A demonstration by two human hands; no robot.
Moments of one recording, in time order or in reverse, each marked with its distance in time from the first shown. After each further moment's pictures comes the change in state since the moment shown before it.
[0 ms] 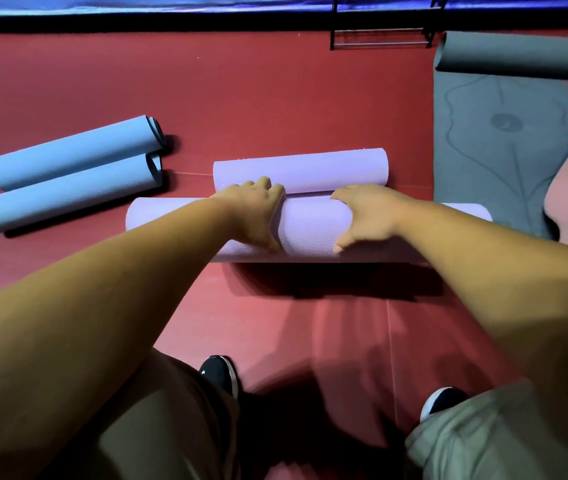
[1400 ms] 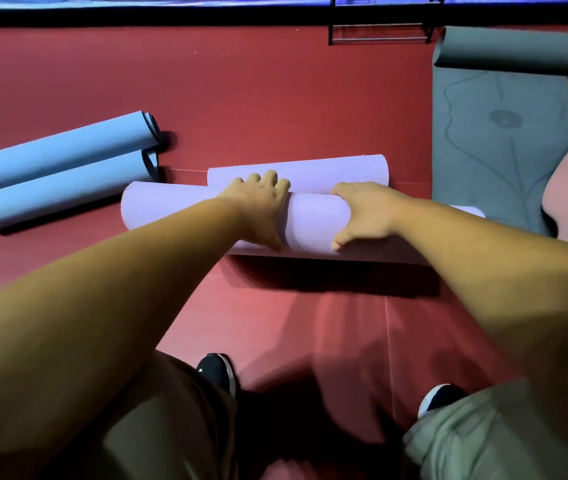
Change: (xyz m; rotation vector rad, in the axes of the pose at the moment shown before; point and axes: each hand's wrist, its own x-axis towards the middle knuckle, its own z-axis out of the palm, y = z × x) left_hand 0.008 0.014 0.005 0.087 0.060 0.008; right_hand -0.003 -0.001 0.001 0.037 -0.002 0.039
